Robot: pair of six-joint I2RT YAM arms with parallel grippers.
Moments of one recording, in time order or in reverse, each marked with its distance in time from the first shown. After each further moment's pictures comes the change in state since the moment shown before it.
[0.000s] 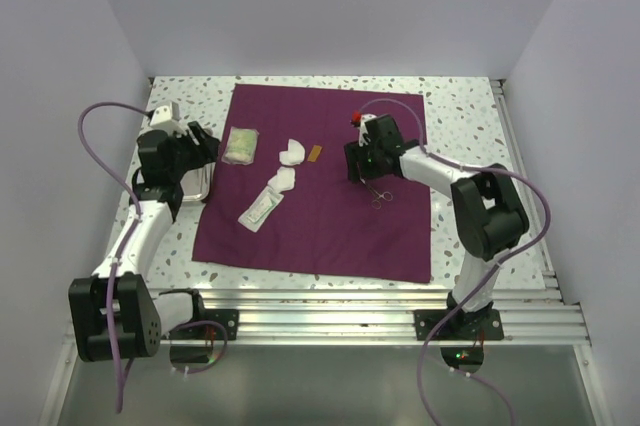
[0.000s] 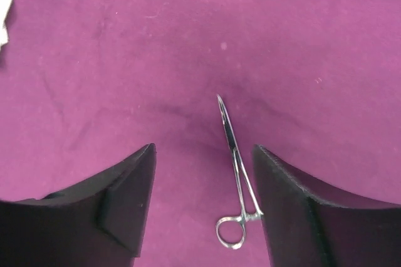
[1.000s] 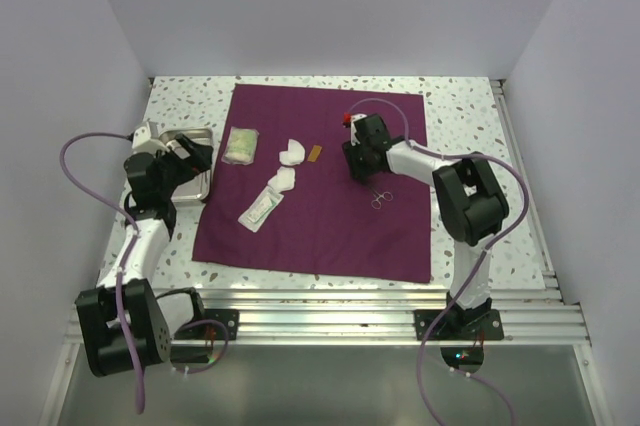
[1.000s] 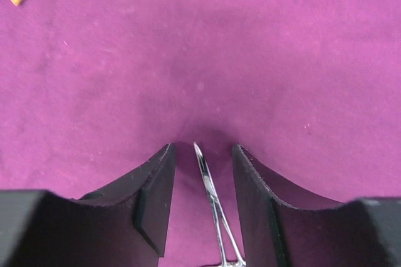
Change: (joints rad) left arm 0.141 -0.042 -0.172 0.188 0.114 -0.139; right arm 0.028 0.161 0.115 -0.007 0.101 -0.068
